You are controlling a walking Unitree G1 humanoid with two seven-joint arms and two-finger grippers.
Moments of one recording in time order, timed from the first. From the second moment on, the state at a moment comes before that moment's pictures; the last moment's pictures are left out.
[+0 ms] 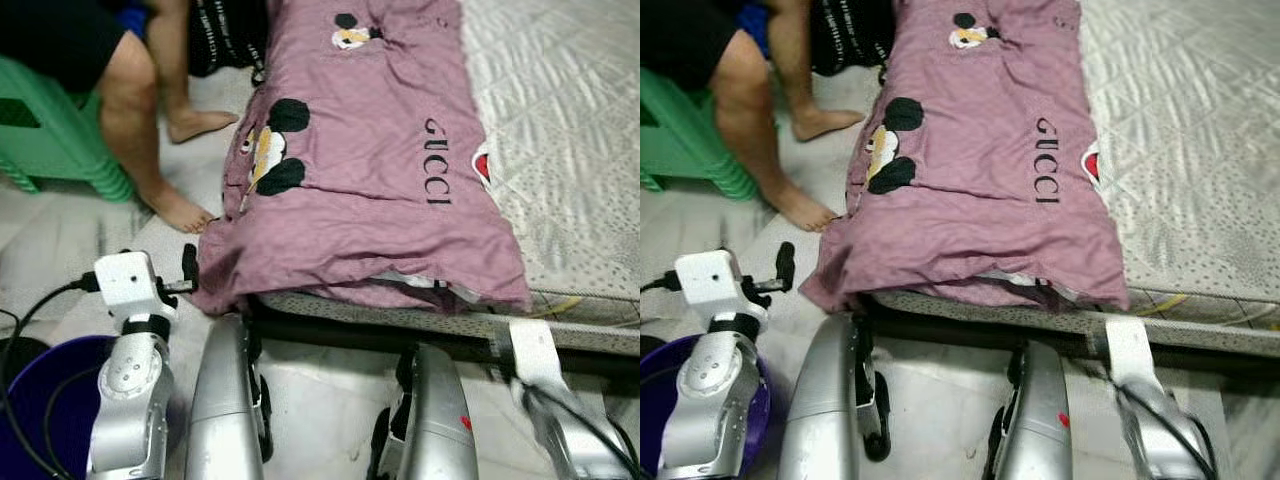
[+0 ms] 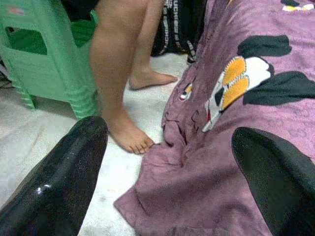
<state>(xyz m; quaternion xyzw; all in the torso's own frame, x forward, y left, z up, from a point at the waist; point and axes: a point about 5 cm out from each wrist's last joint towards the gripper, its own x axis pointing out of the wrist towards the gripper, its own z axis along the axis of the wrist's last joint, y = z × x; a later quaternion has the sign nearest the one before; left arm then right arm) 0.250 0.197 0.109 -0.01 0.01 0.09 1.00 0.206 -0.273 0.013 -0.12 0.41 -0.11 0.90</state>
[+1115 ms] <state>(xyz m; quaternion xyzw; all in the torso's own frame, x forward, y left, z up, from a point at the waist) 0.257 0.201 0.117 -0.02 -0.02 0.10 0.99 0.328 -0.172 0.068 0.00 0.24 0.02 0.97</state>
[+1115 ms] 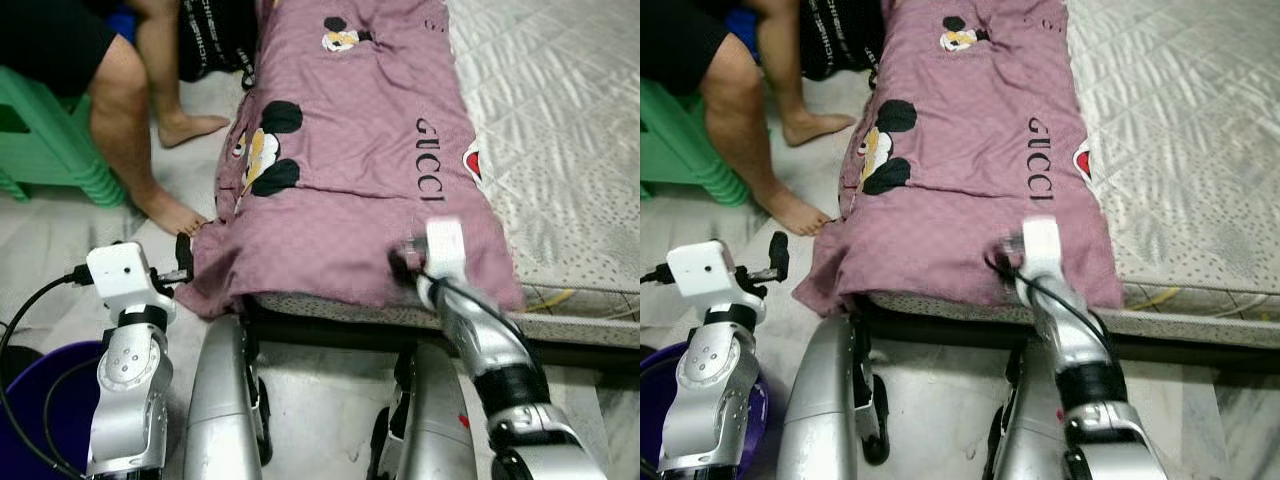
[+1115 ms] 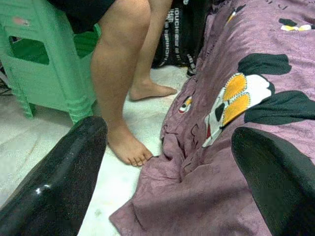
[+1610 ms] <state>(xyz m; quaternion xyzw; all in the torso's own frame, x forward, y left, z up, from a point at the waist) 0.262 0.200 0.119 -0.02 -0.02 0.10 0.99 0.310 -0.216 0.050 -0.03 0.29 -0.09 0.95</state>
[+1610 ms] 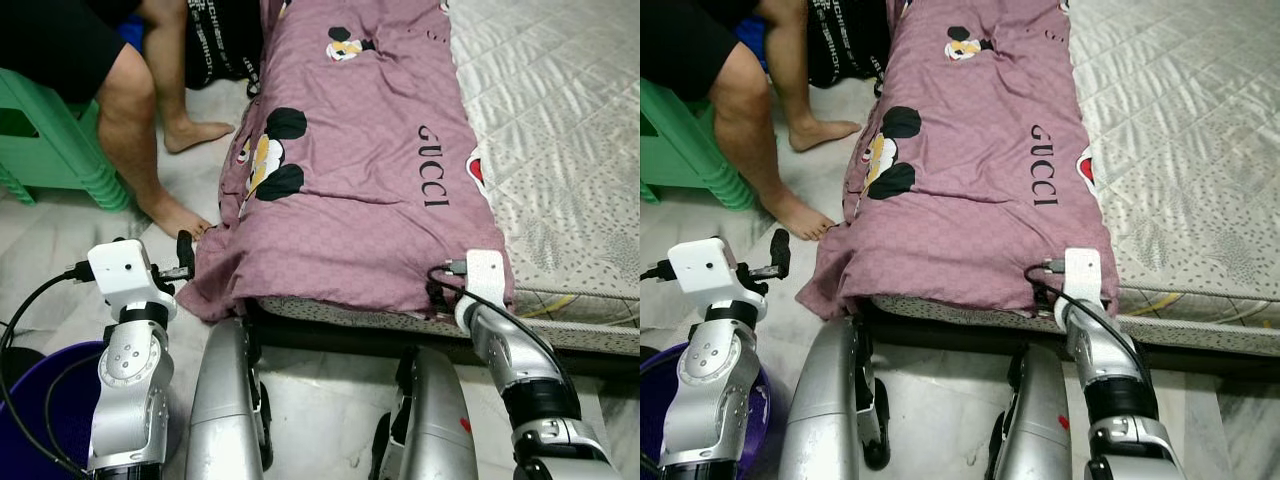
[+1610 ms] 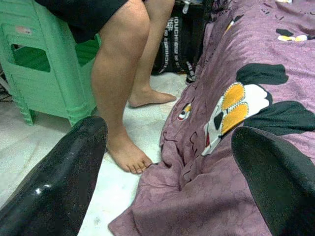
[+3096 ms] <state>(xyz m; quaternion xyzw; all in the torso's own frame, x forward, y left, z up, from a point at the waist) 0.295 0.202 0.133 -0.05 -0.08 0.11 0.99 0.361 -0.086 0.151 0.08 -0.04 0.09 0.99</state>
